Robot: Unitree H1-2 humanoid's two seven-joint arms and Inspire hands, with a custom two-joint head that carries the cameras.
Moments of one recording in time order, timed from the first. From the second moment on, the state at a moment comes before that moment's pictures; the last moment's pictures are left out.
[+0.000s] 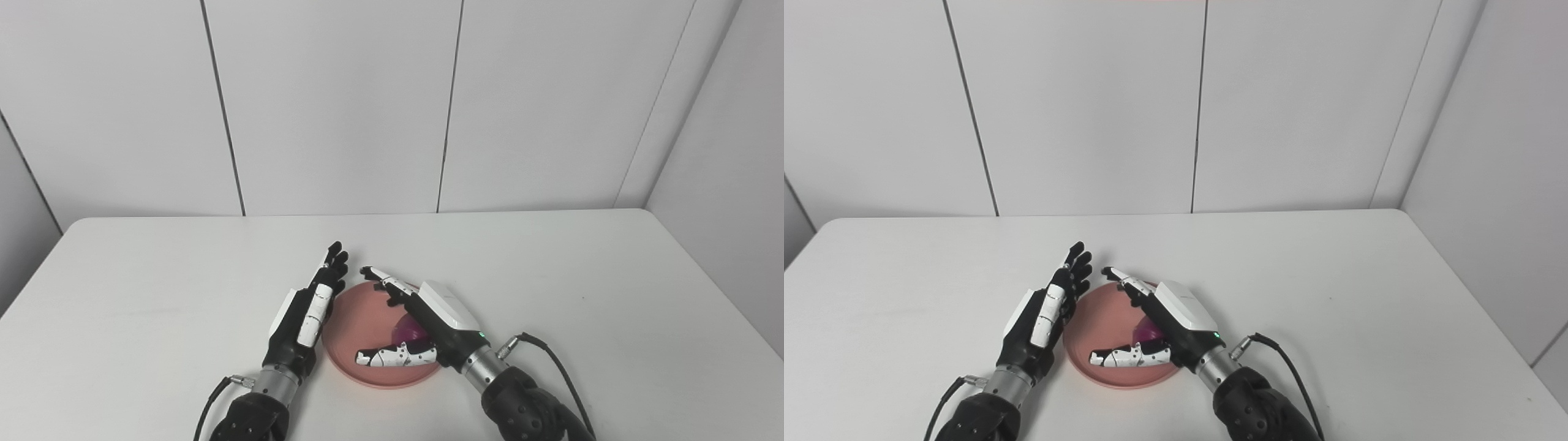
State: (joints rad) left arm -0.24 -0.06 -0.15 0.15 -0.01 -0.01 -0.17; right arm -0.29 -0.20 0.34 0.08 -0.48 -0.12 0.11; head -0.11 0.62
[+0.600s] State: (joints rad) left arm -0.24 -0.05 -0.14 0.14 0.01 0.01 -0.15; right arm -0.27 -0.17 0.25 -0.01 -0.53 -0.11 0.06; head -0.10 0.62
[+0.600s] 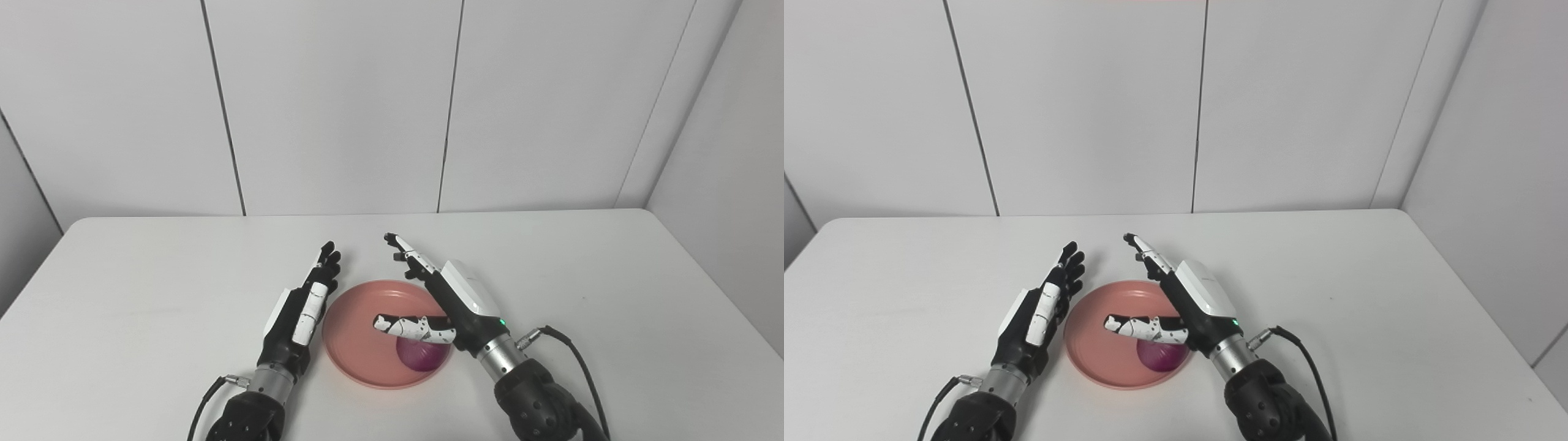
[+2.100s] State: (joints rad) left arm -0.24 -0.02 -0.11 0.17 0.01 0.01 -0.13; right arm -0.20 -0.05 0.03 0.09 -0.10 0.01 0.05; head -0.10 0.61
